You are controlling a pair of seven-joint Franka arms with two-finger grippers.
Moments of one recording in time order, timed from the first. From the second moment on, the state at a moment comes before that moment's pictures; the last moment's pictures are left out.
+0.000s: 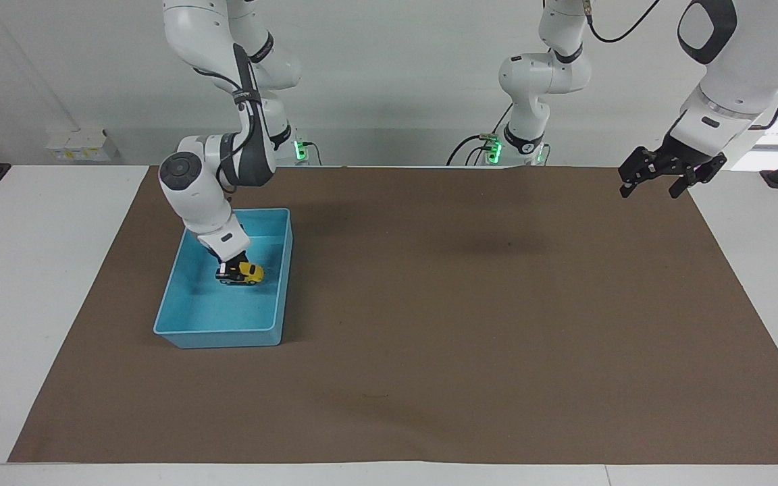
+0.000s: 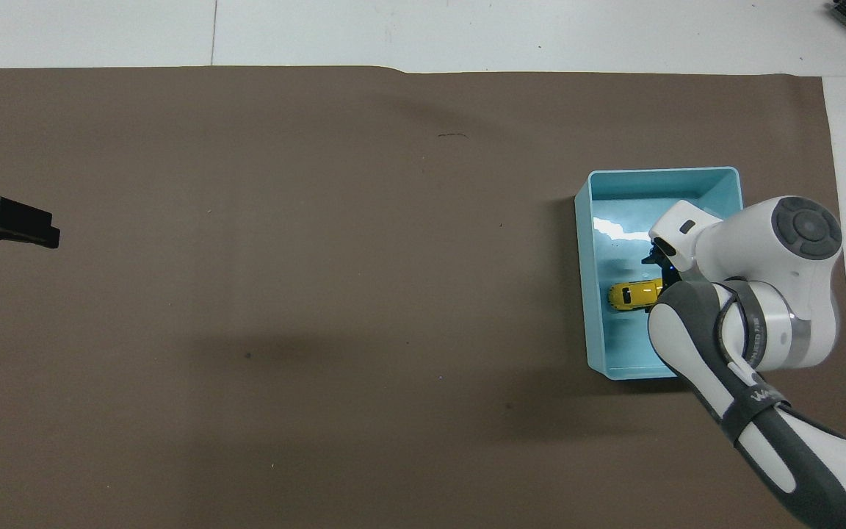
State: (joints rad) left arm -0.01 0.02 -0.01 -1.55 -0.03 1.56 0.04; right arm 0.03 0.16 0.00 -2.15 0.00 2.25 -1.50
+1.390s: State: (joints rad) left arm -0.01 0.02 -0.01 -1.55 -0.03 1.56 0.04; right arm 0.02 0.13 0.00 -1.89 0.01 1.96 -1.45
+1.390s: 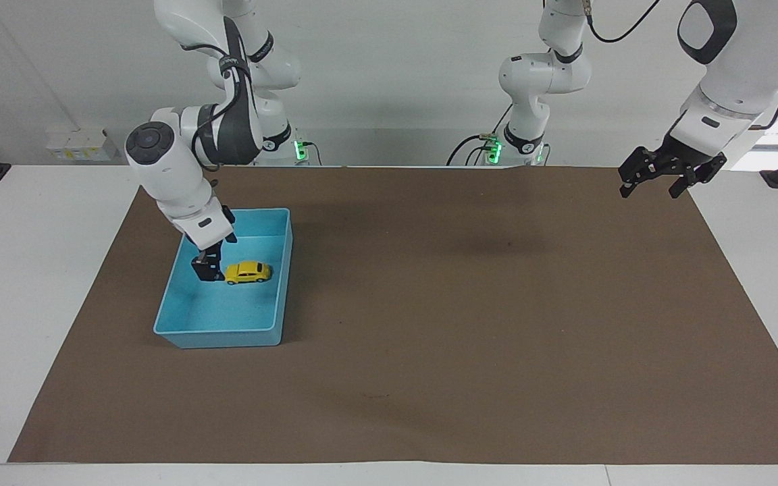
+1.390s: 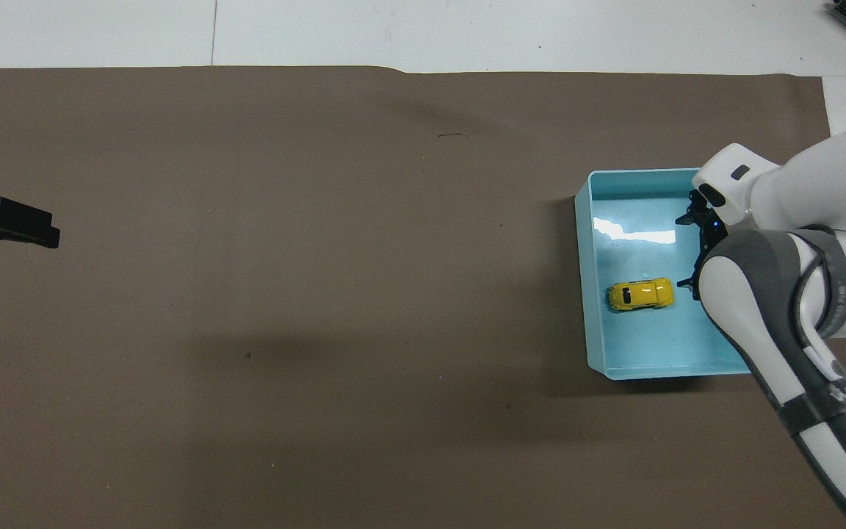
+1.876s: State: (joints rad) left arm -0.01 0.02 -0.01 -1.55 -0.03 1.56 0.04; right arm 0.00 0.08 0.00 -1.83 0.01 1.87 -1.35
